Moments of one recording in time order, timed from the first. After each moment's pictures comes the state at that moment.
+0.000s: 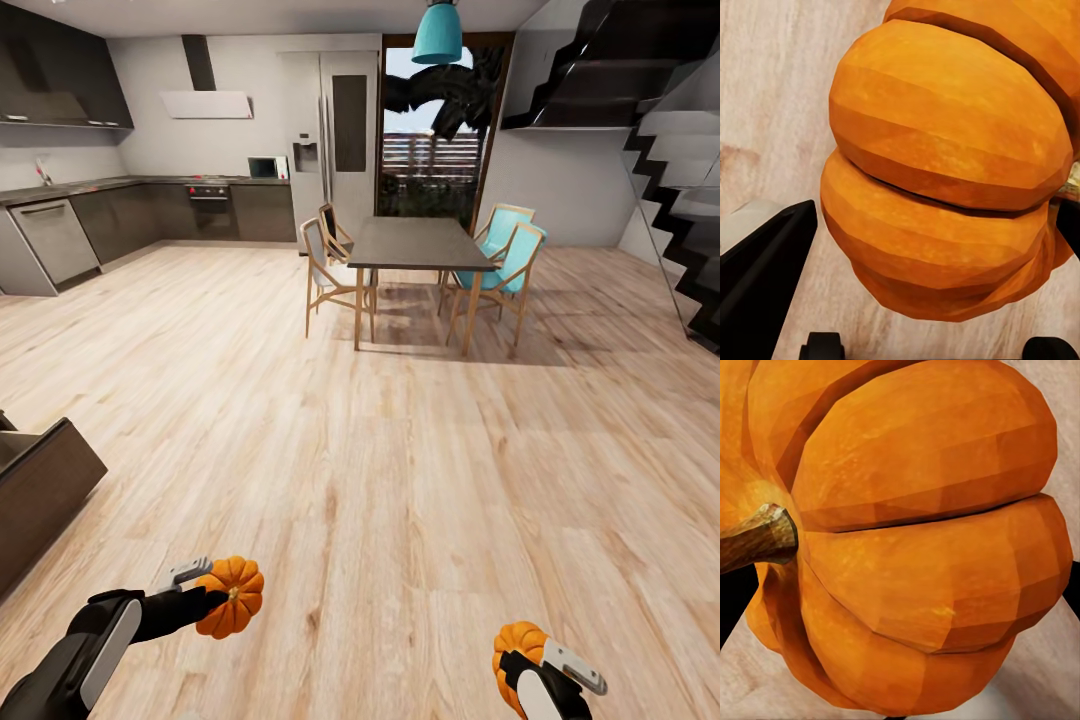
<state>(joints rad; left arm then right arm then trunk) -0.36 0.23 0.06 -0.99 0.38 0.79 -0.16 -0.16 -0.02 0.03 -1.07 -0.66 0.42 -0.71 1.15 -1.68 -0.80</state>
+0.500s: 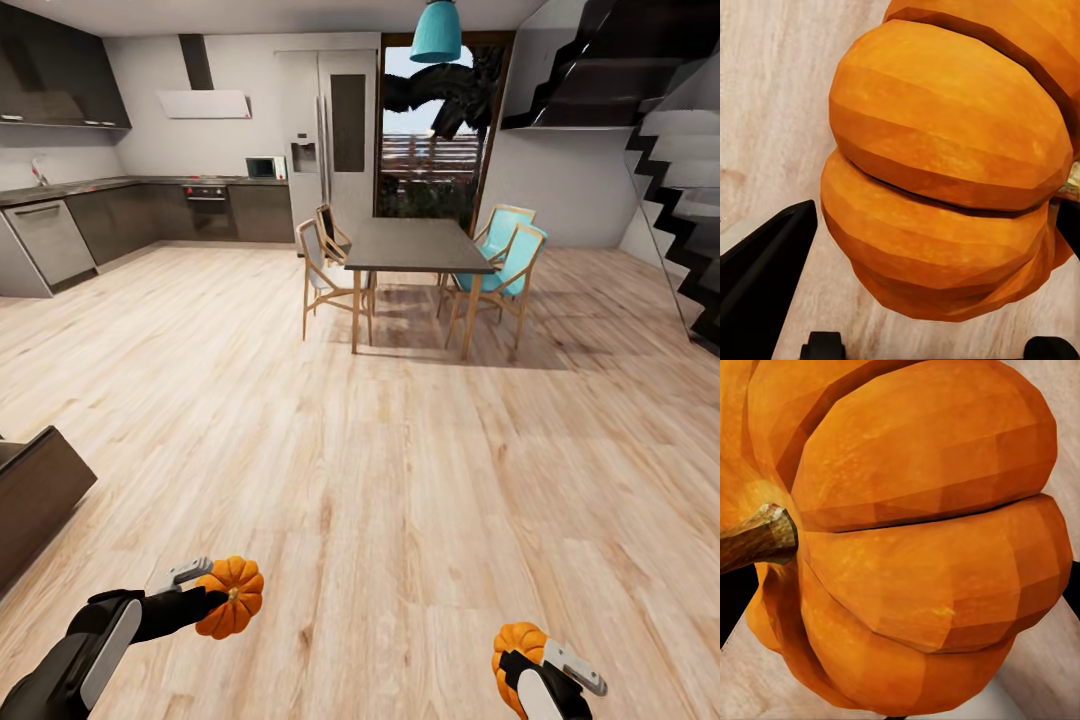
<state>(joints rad) -0.36 0.23 0.06 -0.99 0.37 0.79 -0.16 -0.16 -0.02 0.03 -1.07 -0.67 0.42 -0.71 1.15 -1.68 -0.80</state>
